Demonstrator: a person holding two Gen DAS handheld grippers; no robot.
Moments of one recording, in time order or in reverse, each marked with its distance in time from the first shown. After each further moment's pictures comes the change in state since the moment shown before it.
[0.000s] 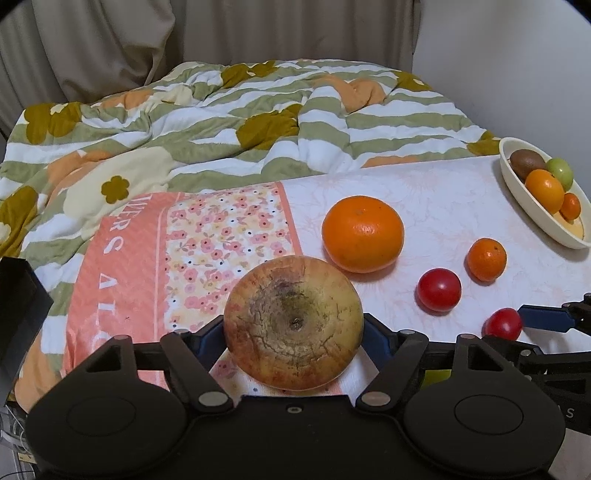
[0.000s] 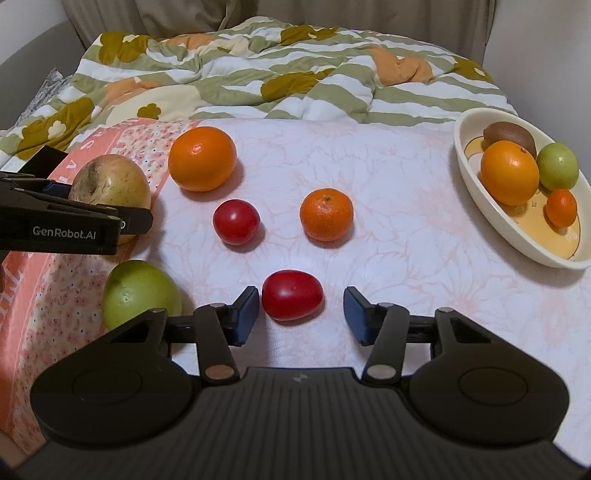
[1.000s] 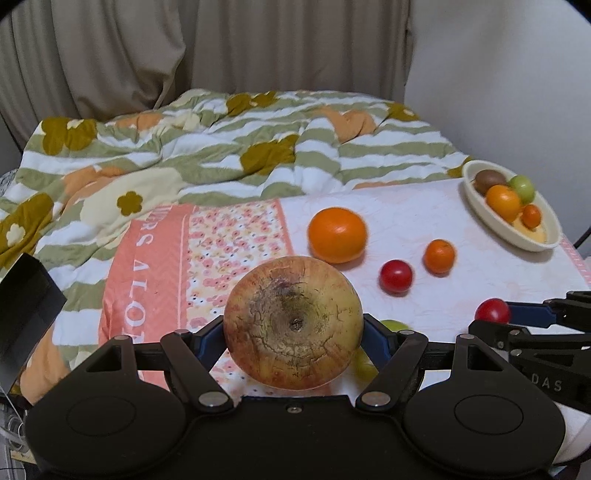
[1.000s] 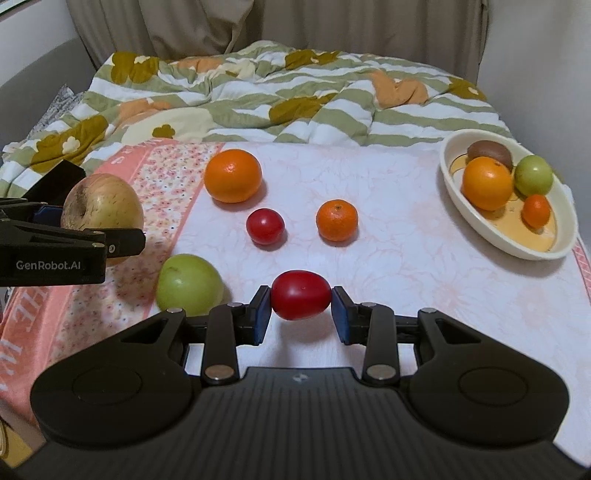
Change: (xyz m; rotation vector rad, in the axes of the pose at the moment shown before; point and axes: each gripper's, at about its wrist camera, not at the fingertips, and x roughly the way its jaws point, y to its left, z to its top) left arm -0.072 -0.007 -0.033 -0.015 -0.110 -0.018; right arm -0.059 0.014 -0.017 0.014 -0.088 -0.005
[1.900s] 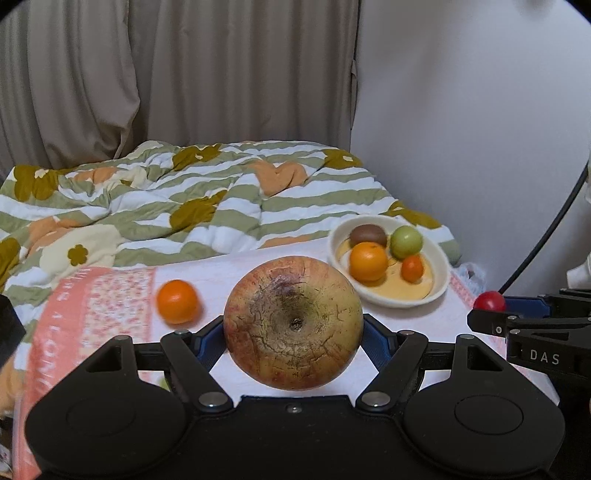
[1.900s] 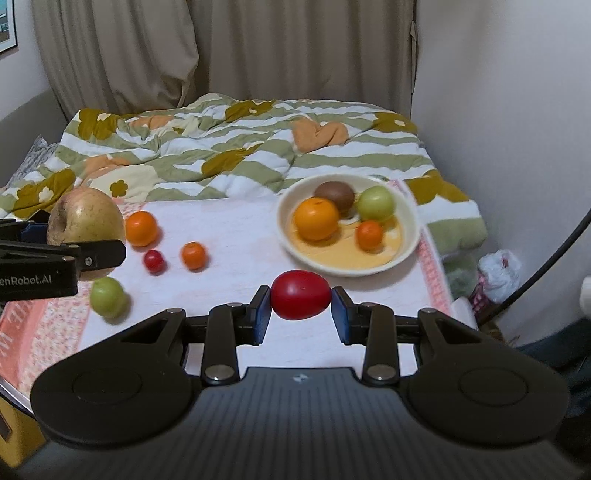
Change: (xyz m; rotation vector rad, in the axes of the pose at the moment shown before) left arm -0.054 -0.167 0.033 -0.007 -0.137 -0.073; right arm -0.115 -0.169 -0.005 0.041 -0.132 -0.069
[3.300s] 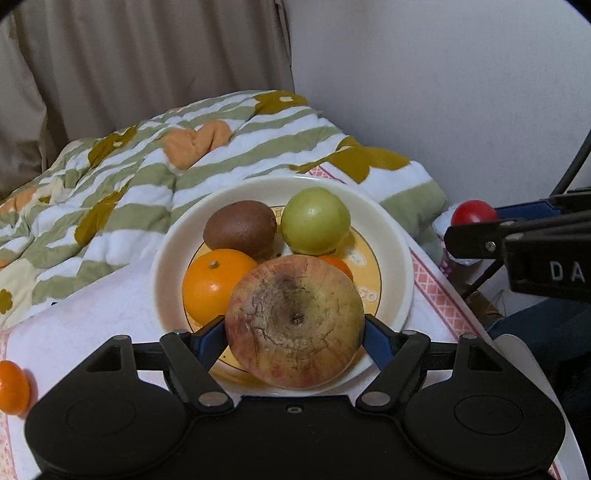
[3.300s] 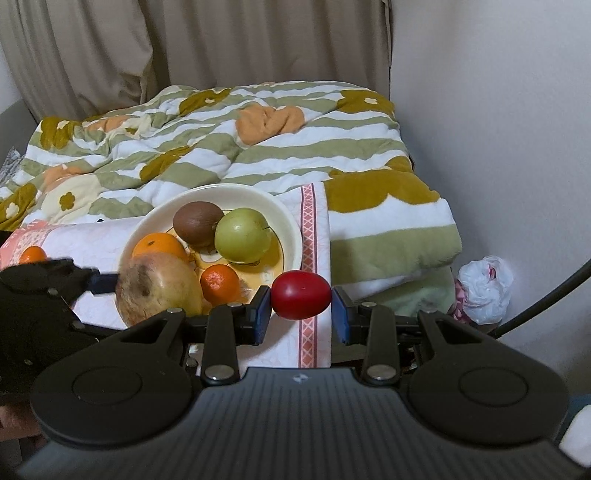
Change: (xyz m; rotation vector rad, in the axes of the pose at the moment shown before) left arm 0.188 -0.146 0.032 0.217 0.166 -0.019; right arm 0.117 -0.157 0.050 0.060 0.072 0.001
